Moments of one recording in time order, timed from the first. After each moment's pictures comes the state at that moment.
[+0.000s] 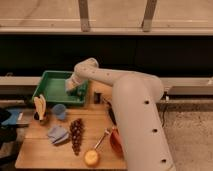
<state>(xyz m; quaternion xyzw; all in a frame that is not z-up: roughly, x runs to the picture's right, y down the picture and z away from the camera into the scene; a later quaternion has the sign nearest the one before) -0.198 -0.043 0.951 -0.24 -0.14 0.45 0.85</state>
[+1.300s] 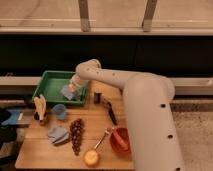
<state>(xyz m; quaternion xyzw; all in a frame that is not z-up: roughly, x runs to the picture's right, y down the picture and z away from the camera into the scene) -0.177 -0.004 0.904 -0.29 -0.14 0.44 0.84</state>
